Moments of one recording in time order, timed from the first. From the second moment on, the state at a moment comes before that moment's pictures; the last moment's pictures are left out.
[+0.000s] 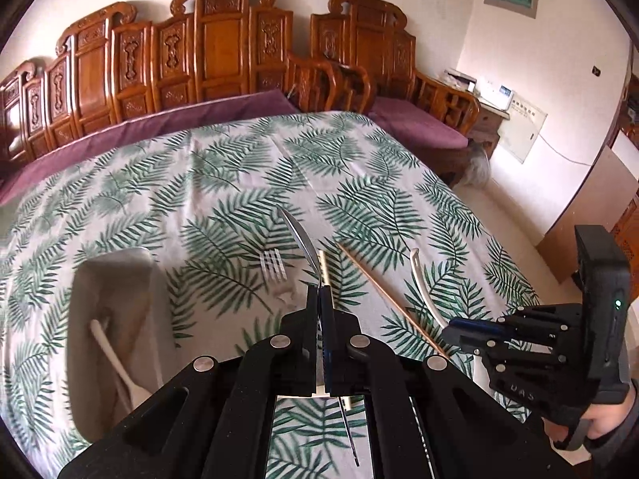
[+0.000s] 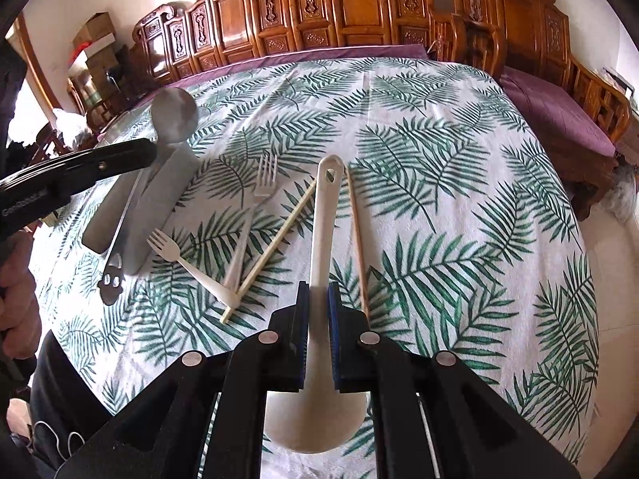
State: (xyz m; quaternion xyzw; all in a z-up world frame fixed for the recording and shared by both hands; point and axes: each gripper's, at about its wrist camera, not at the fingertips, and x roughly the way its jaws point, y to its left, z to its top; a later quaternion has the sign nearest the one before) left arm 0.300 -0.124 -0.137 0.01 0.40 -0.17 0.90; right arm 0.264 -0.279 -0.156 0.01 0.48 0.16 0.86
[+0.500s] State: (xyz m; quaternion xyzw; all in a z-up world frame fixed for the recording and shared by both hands) left arm 0.299 -0.032 -0.122 0.00 0.39 -0.13 0.91; right arm 0.278 -0.208 -0.132 -0.02 0.47 0.20 0.86
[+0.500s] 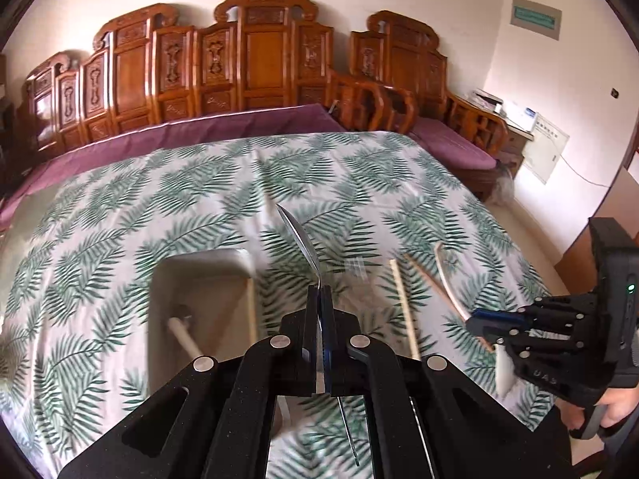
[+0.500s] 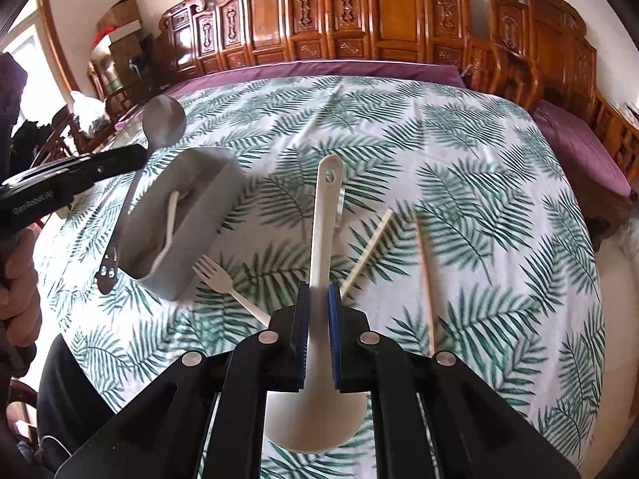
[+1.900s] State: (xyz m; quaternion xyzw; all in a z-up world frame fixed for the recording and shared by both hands) left arm 0.313 0.089 -0.163 -0.03 0.42 -0.07 0.90; right arm 0.319 -0.036 -0.121 -0.06 0.48 0.28 0.83
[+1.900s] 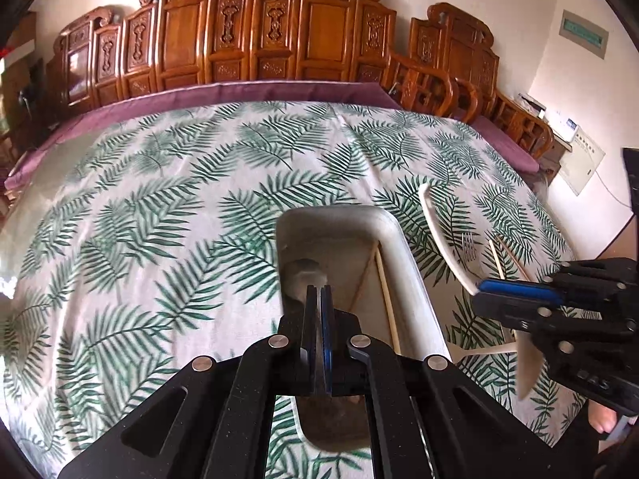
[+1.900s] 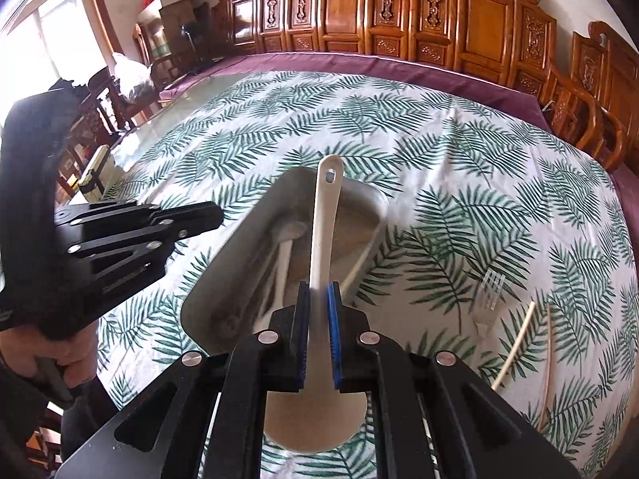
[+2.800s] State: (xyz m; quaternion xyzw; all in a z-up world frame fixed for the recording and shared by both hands) left arm 0.246 0.149 -0.152 -0.04 0.41 -0.01 0.91; right arm 0.334 0.019 -0.147 -0.04 0.49 0.30 0.82
